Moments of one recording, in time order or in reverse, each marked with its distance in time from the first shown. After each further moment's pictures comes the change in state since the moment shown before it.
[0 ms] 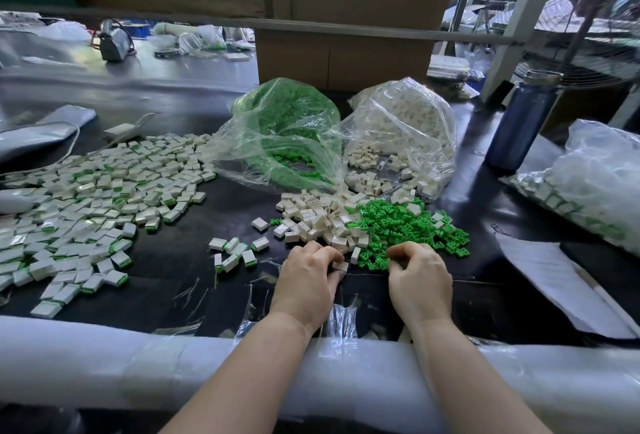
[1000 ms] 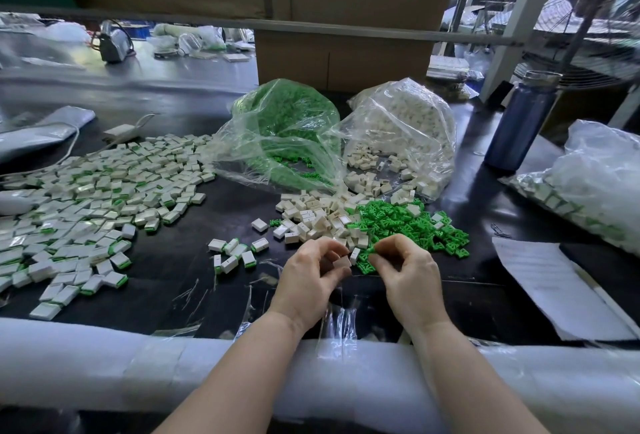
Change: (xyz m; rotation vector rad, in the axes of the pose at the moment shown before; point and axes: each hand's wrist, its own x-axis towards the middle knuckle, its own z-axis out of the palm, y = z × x) left_hand -0.002 0.007 -0.010 -0.521 -0.033 -0.078; right_hand -0.004 -0.003 -0.001 0.333 -0.066 -0.216
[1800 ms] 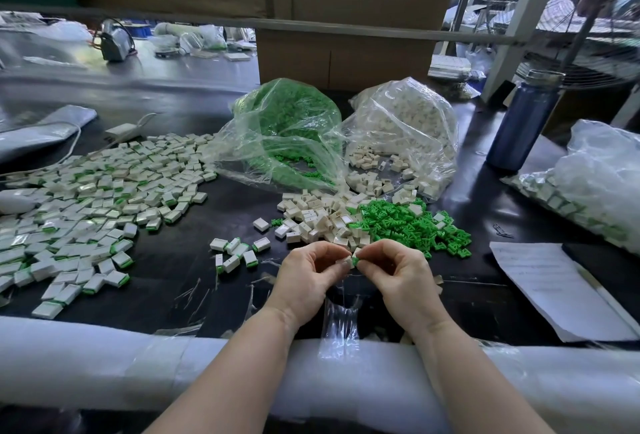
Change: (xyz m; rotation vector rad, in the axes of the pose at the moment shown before) left_hand 0.003 -0.001 -0.005 -0.269 -0.067 -0.098; right_hand -0.001 -0.005 0.002 0.290 -0.166 -0.050
